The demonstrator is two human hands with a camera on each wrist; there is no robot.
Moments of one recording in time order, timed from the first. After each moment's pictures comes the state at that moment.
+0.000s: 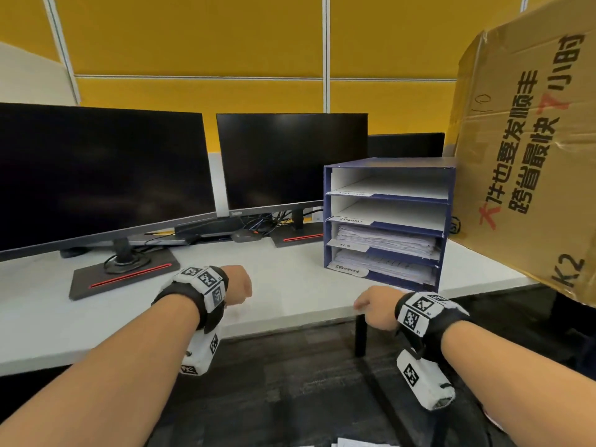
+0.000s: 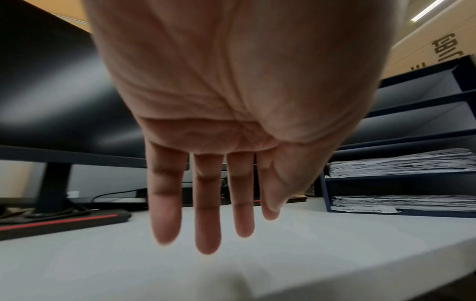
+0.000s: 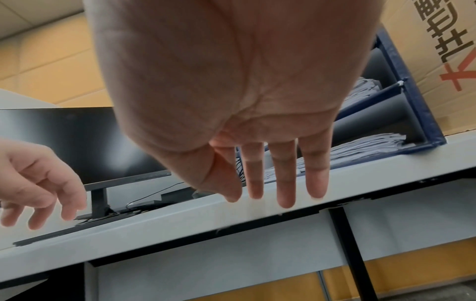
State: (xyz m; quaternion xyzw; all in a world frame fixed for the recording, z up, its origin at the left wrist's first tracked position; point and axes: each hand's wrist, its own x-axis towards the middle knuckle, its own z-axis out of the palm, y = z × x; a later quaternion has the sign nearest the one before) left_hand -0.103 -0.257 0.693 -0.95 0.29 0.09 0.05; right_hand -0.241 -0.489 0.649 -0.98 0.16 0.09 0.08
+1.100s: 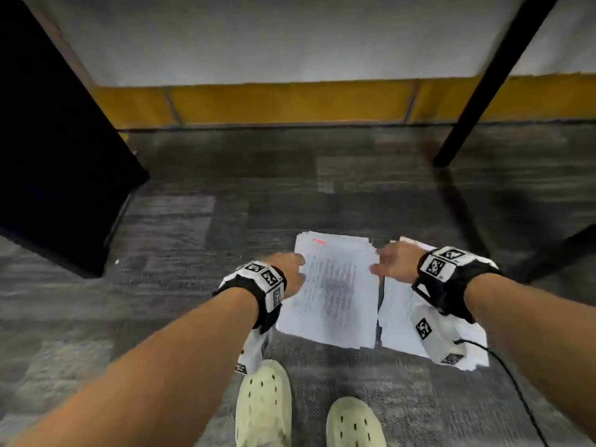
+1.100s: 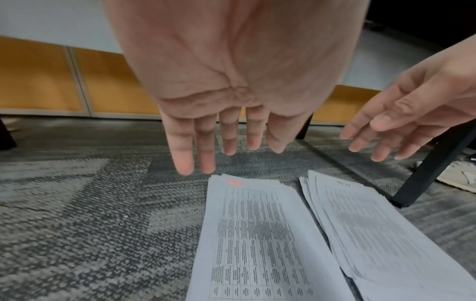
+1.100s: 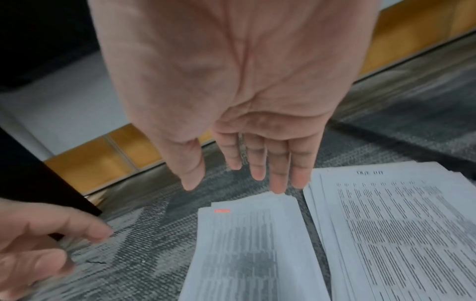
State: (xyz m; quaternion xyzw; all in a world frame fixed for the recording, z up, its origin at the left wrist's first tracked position) left_hand -0.062 -0.205 0.151 -0.92 0.23 0.33 -0.03; right_hand -0.123 -0.439 0.158 -0.92 0.15 0.30 0.20
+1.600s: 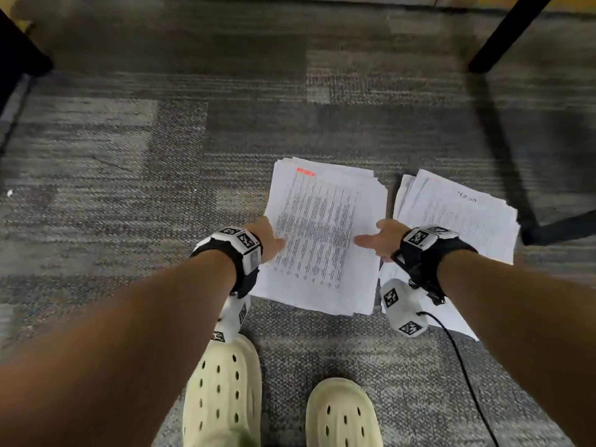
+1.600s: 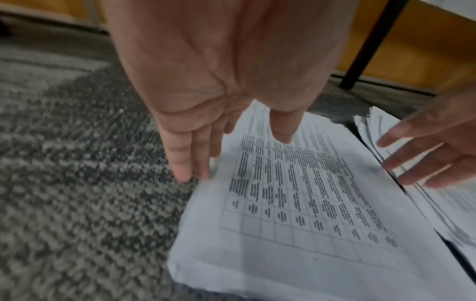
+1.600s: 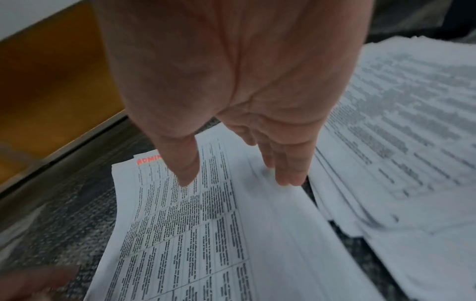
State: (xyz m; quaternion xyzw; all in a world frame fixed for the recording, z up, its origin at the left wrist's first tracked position) left_hand -0.021 -0.218 -0.036 -0.91 0.09 0.41 -0.07; right_hand -0.098 -0.443 -0.023 -0.81 0.36 0.31 0.34
